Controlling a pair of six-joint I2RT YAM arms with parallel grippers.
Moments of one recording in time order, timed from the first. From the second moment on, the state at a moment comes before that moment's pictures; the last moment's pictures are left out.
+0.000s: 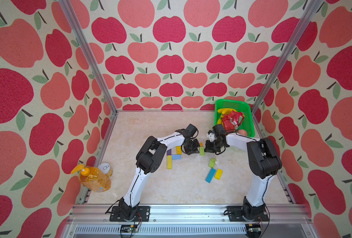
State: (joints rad) left arm -0.70 2.28 1.70 -0.56 0.45 -1.03; right arm 0.38 1.92 1.19 -0.52 -0.39 0.31
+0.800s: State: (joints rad) left arm -0.69 2.28 1.70 -0.54 0.47 -1.03; right arm 0.38 1.95 1.24 -0.55 -0.39 0.30
